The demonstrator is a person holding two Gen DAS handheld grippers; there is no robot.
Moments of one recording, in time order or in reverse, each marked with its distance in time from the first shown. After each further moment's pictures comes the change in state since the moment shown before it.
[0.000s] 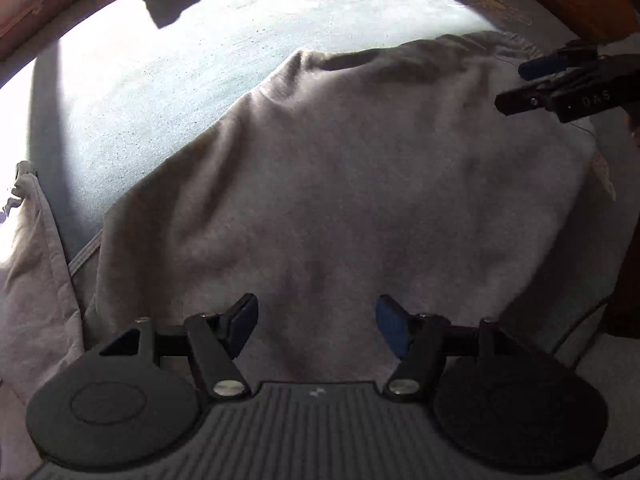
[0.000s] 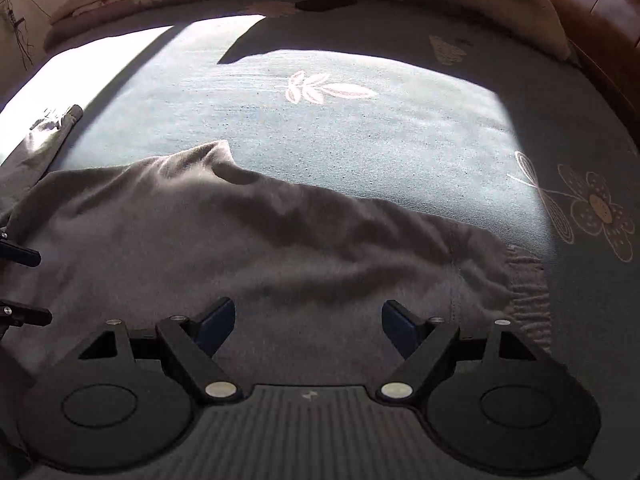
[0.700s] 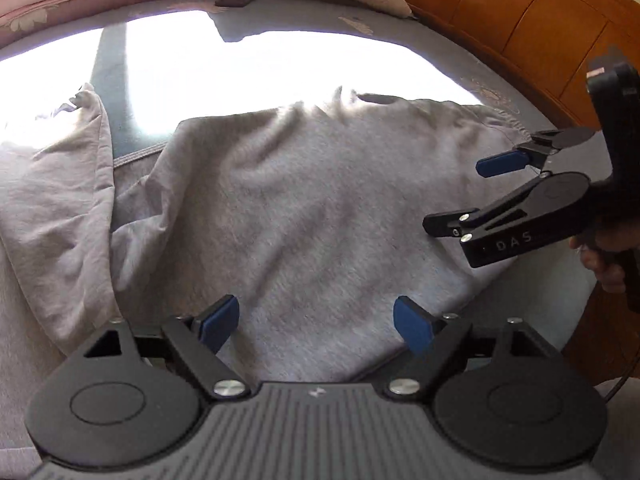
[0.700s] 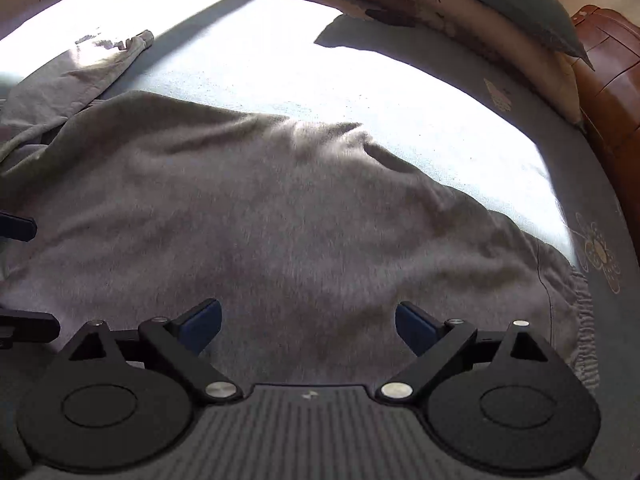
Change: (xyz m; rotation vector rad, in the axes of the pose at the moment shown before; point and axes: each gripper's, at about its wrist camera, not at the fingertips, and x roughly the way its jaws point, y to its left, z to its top) left arm -0.012 0.038 -0.098 -0.212 -0.298 -0.081; right arm 0.027 0.160 -0.039 -0.165 0.002 -0.143
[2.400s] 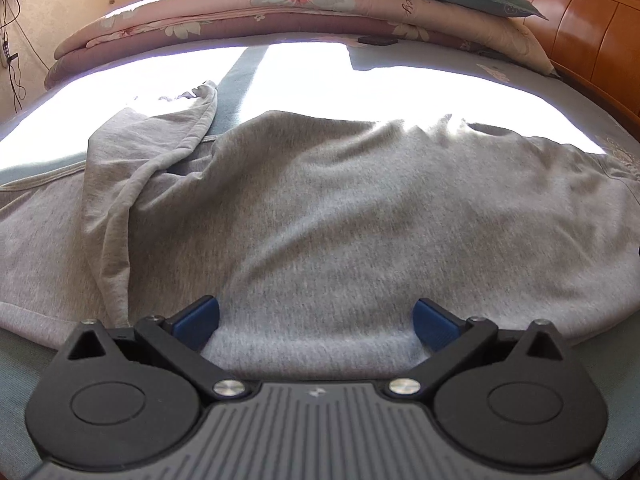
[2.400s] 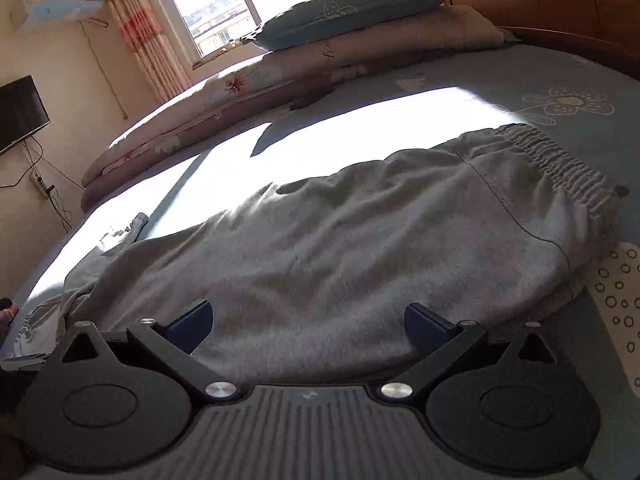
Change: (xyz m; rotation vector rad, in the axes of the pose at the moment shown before) left arm 0.024 -0.070 -0.029 -0.216 -0.194 0.460; right arm -0.023 -0.123 -0.137 0.565 -0.413 0.321
